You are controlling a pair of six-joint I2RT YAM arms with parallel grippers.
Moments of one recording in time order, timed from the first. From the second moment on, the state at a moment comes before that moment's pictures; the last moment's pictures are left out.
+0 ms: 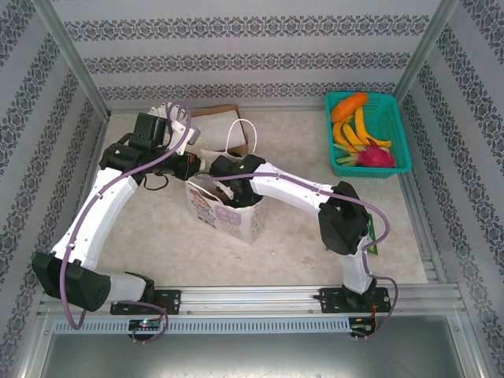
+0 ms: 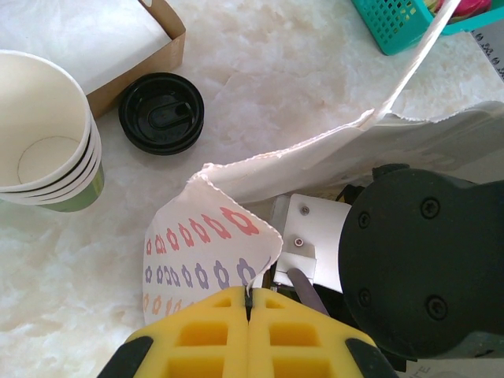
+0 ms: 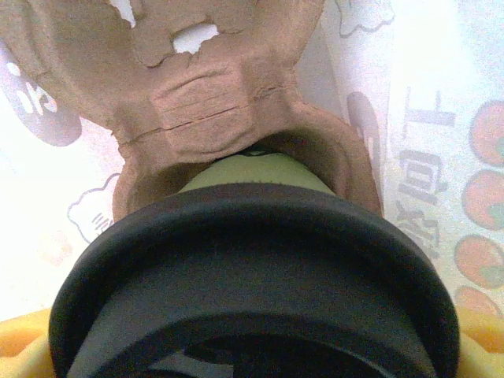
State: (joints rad) left arm -0.26 1.33 1.43 -0.99 0.40 0.02; right arm 0.90 2.02 1.71 -1.17 -0.03 0.18
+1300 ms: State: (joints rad) left arm -0.26 1.29 1.40 -0.98 0.35 0.02; right arm 0.89 2.06 1.84 -1.35 -0.05 0.18
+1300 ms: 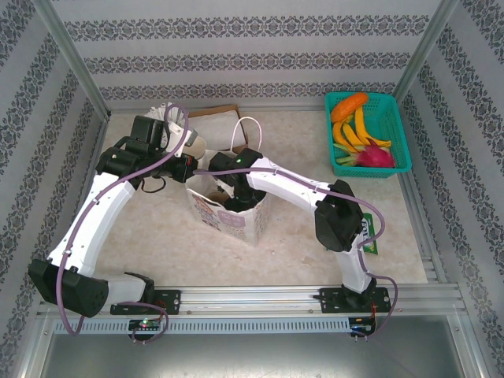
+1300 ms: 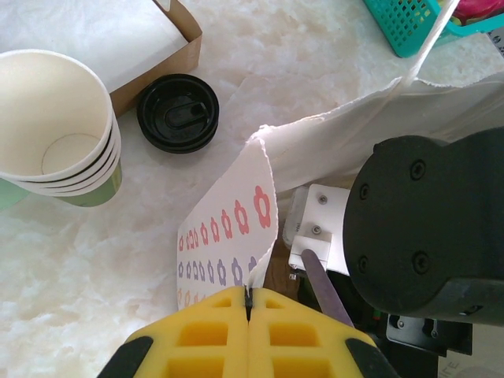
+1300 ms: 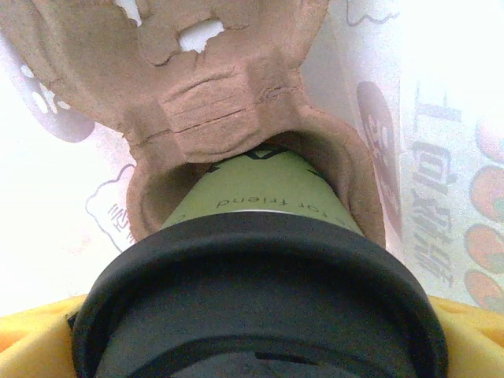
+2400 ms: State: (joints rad) left arm -0.26 1.25 1.37 -0.97 0.29 0.00; right arm 0.89 2.06 1.89 -1.40 -0.05 0.15
